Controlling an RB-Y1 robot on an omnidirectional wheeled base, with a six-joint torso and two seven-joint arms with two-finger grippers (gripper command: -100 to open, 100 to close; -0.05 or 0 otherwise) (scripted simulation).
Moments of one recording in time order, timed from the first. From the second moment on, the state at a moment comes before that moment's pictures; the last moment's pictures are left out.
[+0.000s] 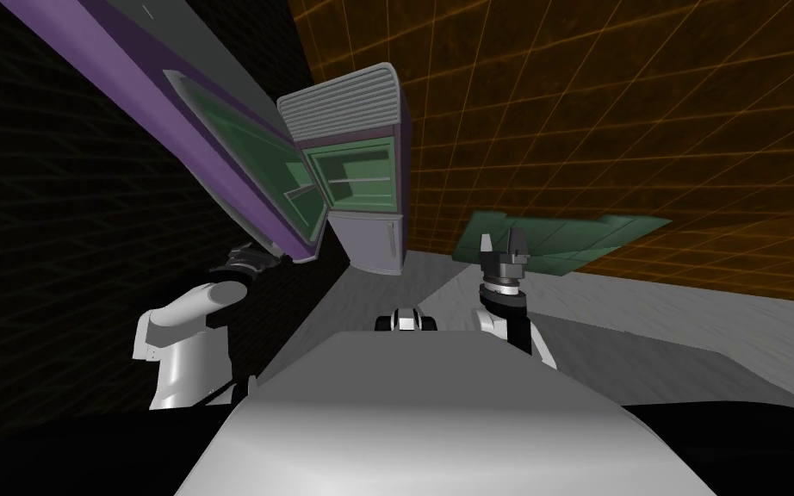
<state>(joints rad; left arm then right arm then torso) 0.14 0.66 0.80 -1.84 0.79 0.64 0.47 0.51 -0.04 -0.05 -2.30 0.06 -0.62 -0.05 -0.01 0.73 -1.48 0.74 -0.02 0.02</state>
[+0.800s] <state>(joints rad) 0.13 0.73 0.85 -1.84 0.84 0.74 0.50 0.51 -0.04 -0.05 -2.30 0.06 -0.62 -0.05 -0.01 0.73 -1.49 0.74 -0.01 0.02</state>
